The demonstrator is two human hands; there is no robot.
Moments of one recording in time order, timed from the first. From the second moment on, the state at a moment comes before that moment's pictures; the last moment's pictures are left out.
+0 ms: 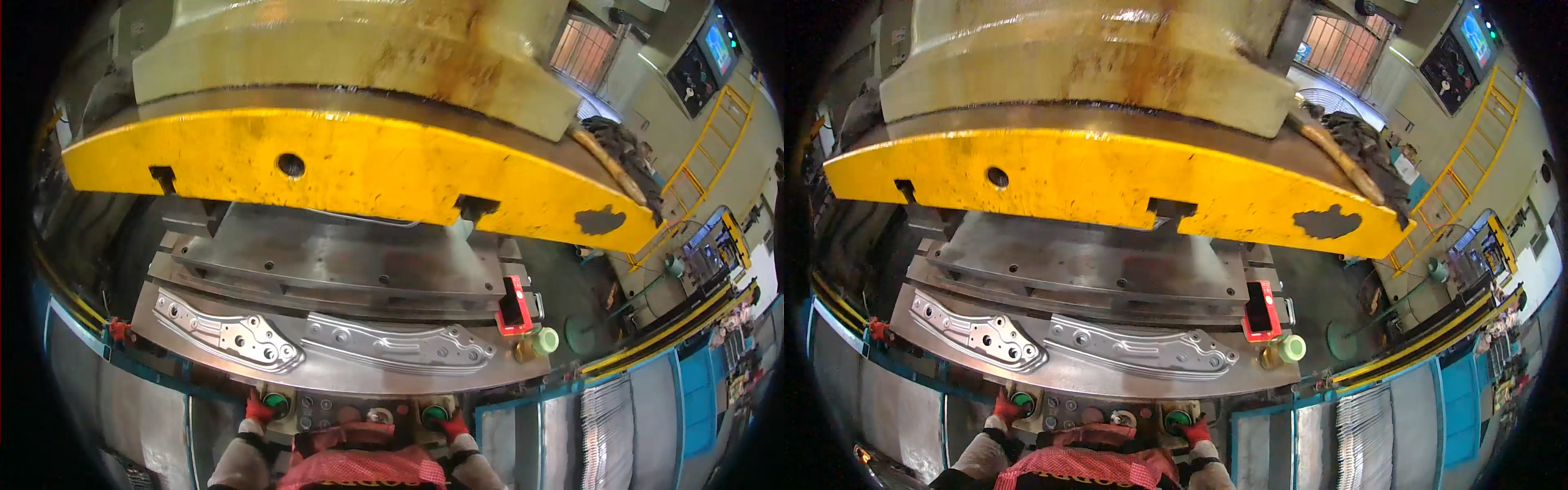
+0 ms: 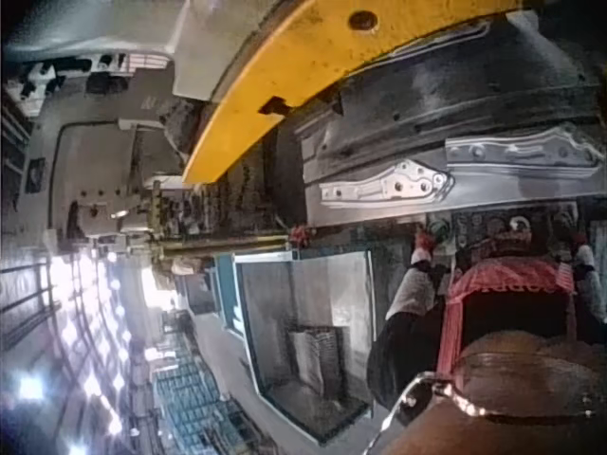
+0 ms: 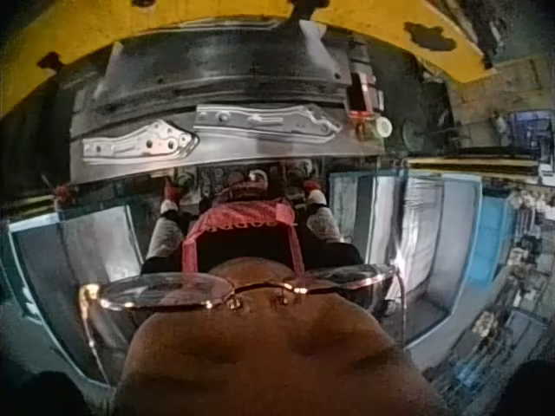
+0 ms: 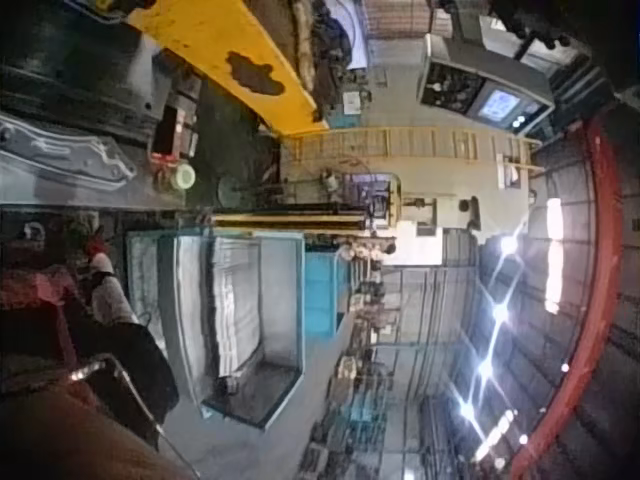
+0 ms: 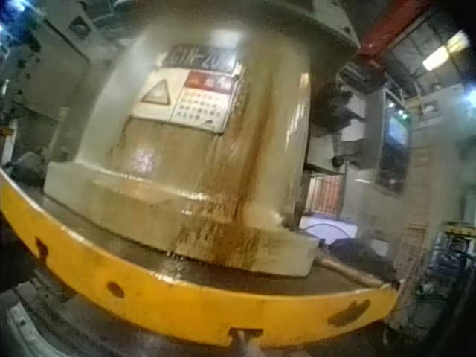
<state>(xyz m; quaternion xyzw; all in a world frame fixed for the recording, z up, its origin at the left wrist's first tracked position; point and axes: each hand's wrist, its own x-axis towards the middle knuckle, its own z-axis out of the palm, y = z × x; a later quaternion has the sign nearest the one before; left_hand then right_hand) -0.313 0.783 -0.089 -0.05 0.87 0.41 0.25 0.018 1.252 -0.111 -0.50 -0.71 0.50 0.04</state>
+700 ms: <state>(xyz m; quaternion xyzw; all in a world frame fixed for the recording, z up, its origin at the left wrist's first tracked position) -0.370 0.864 0.186 0.14 0.93 0.21 -0.26 -0.087 1.296 0.192 -0.35 -0.81 0.37 0.30</state>
